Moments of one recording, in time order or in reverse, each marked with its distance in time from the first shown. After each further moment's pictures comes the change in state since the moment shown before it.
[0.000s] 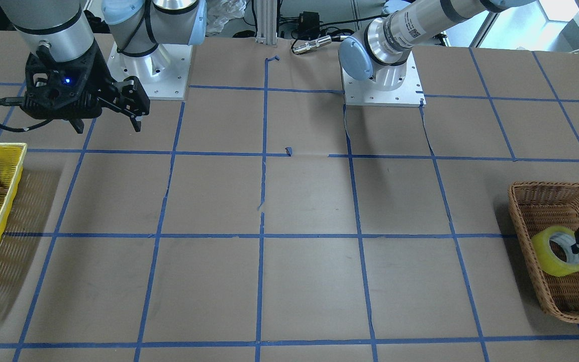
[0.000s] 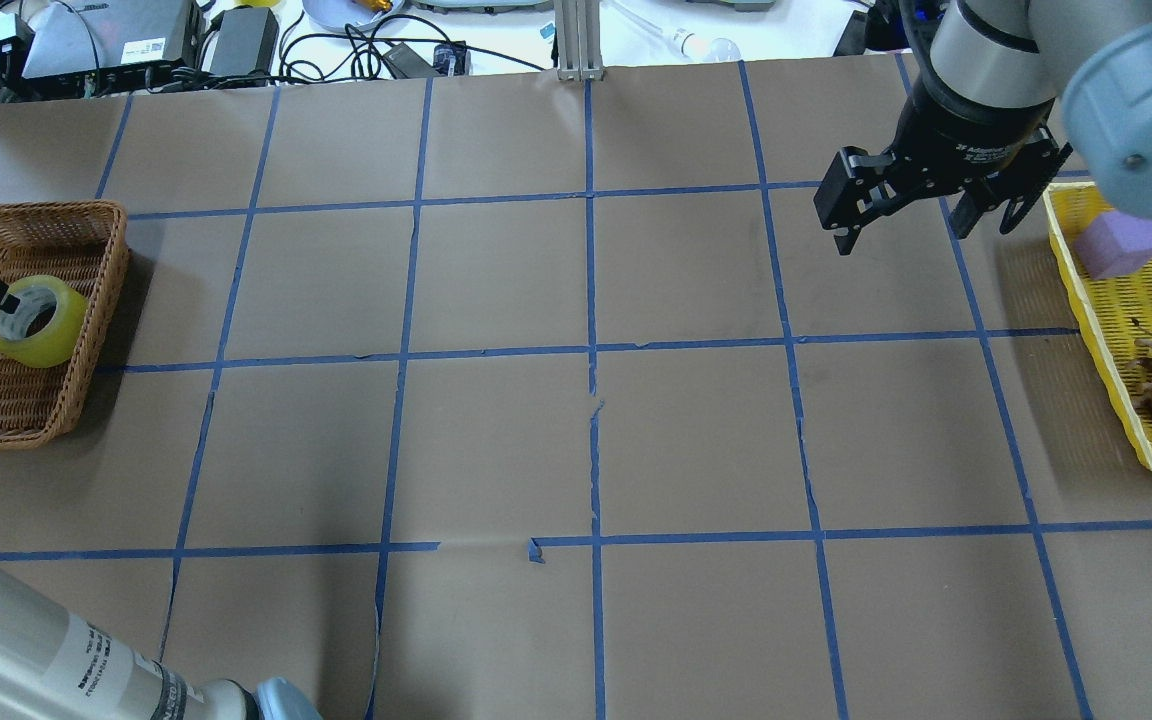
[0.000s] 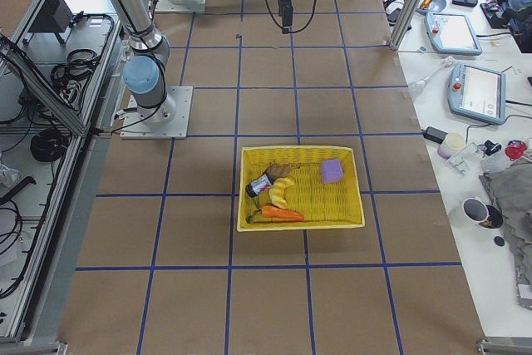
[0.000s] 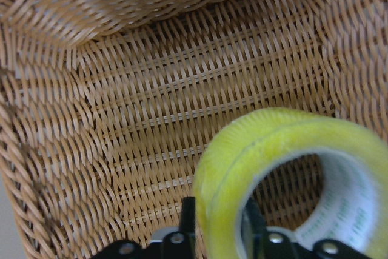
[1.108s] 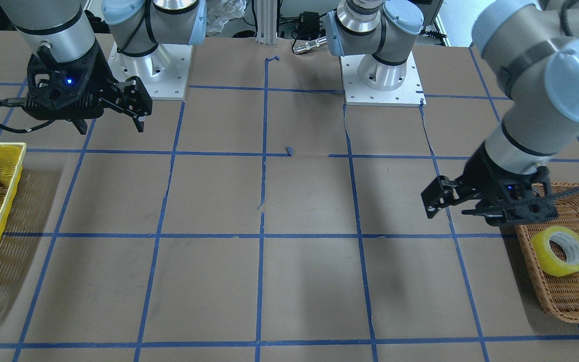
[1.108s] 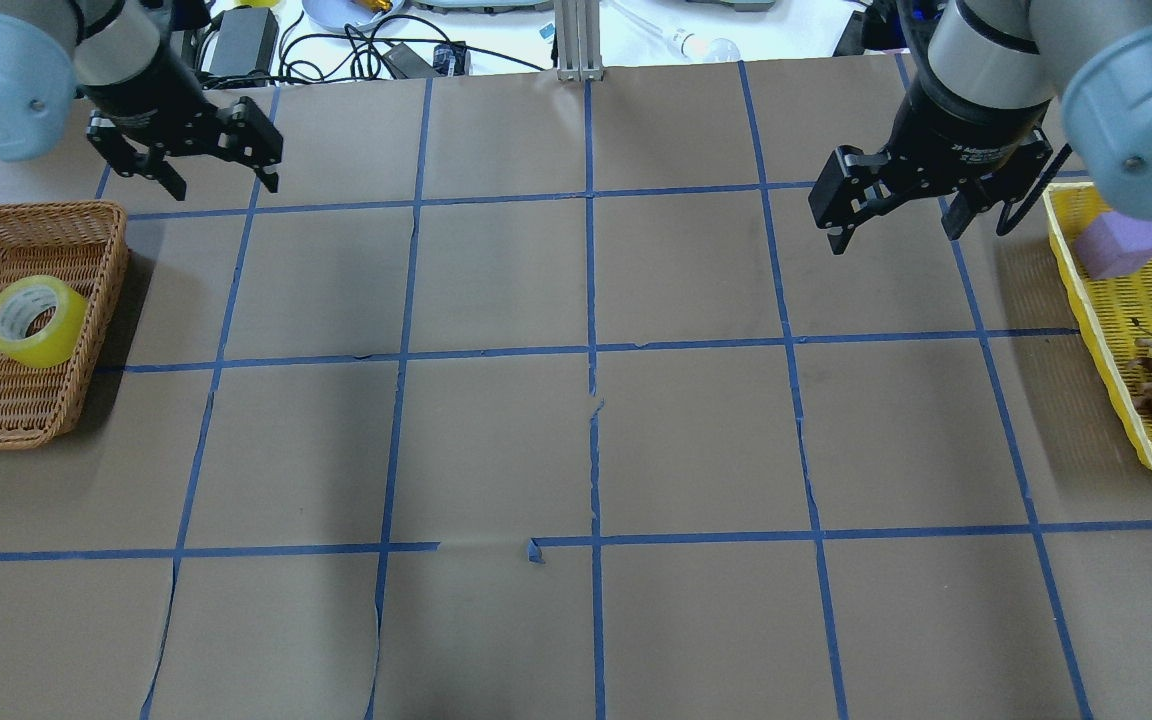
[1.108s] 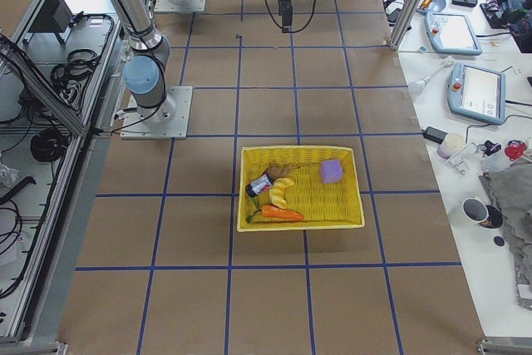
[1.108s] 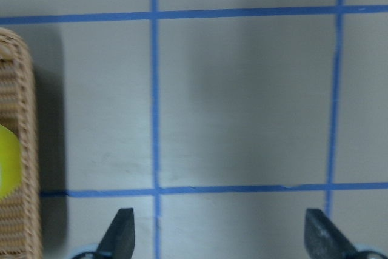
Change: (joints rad) left arm -0.633 0.383 -0.045 -0.360 0.068 -0.981; right arm 0.000 0.000 0.002 -0.005 0.018 0.000
